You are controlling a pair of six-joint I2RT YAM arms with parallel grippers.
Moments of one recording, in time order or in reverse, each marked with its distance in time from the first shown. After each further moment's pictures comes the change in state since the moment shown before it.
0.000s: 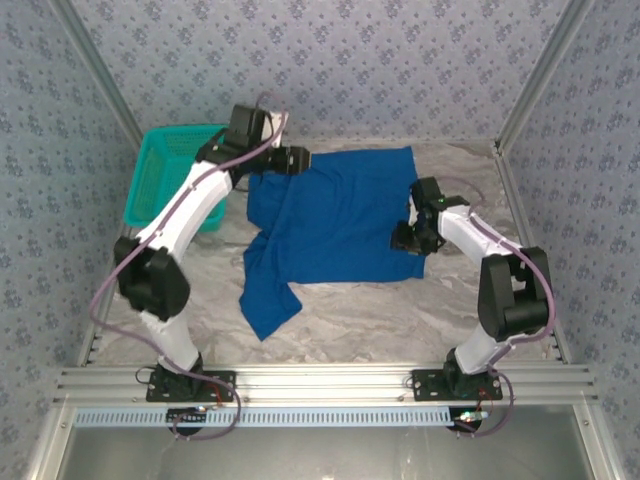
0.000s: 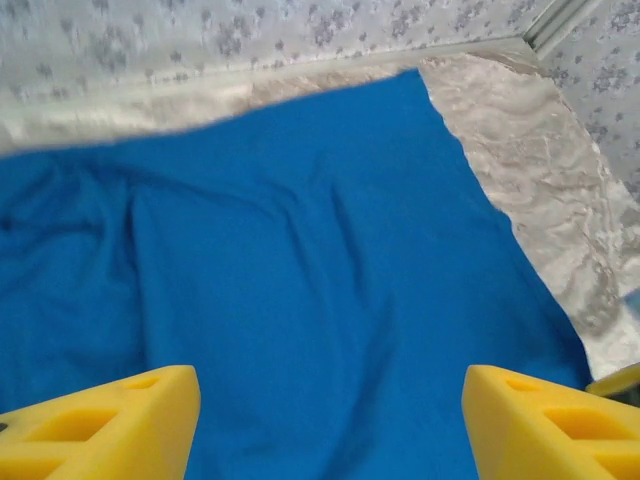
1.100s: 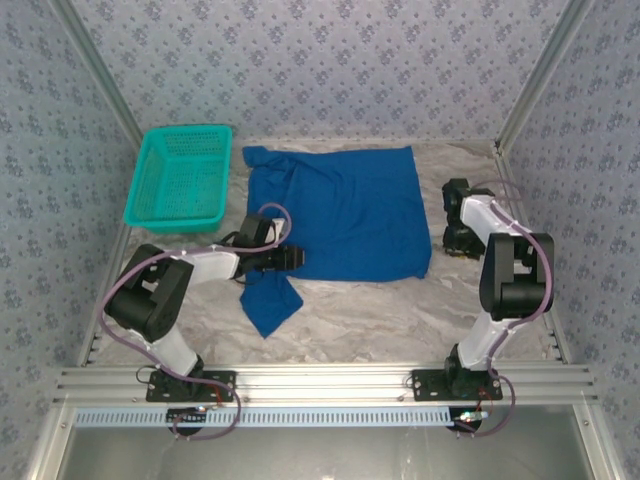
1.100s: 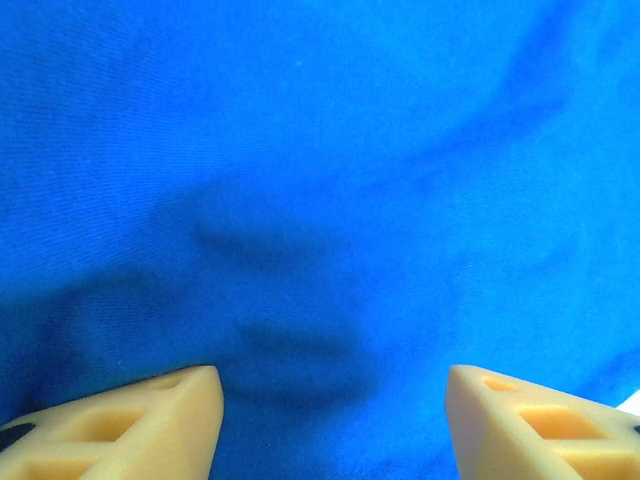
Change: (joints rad) left arm -0.069 -0.068 -0.935 0.661 0.045 -0.203; right arm -0.217 0.101 0.118 -0.201 0.547 -0.001
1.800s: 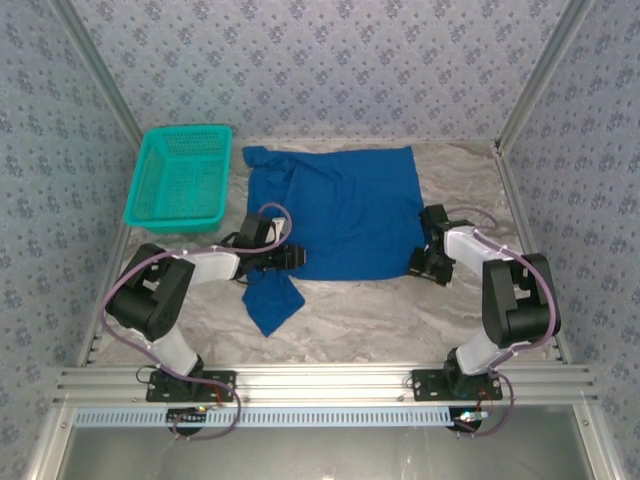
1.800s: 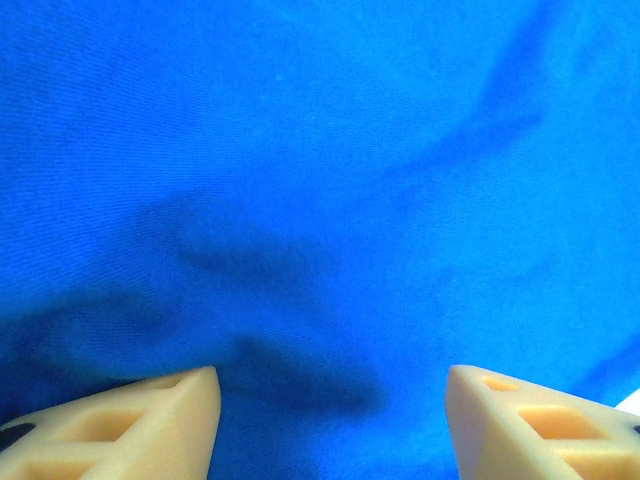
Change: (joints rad) left arm -0.003 0.008 -0.003 0.034 0.017 -0.012; right arm 0.163 -0.158 -0.330 0.262 -0.410 0.135
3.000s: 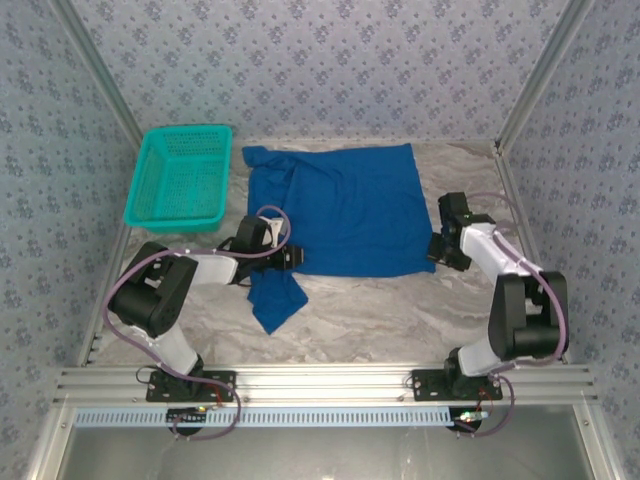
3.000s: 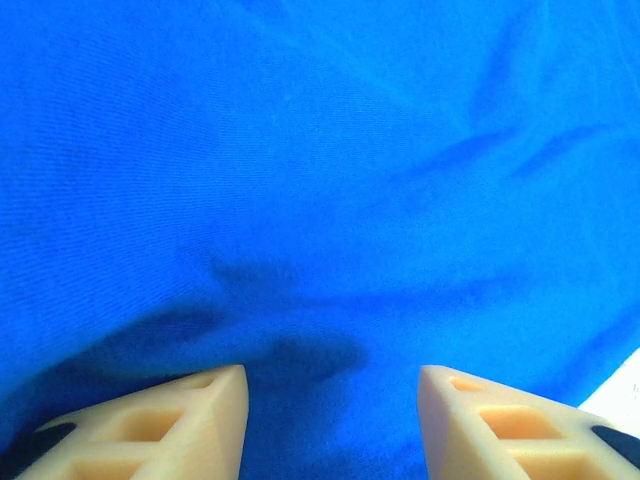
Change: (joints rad) left arm 0.022 0.026 -0.063 0.160 0.045 0.016; right arm -0.073 -0.127 0.047 -0.026 0.126 -0.074
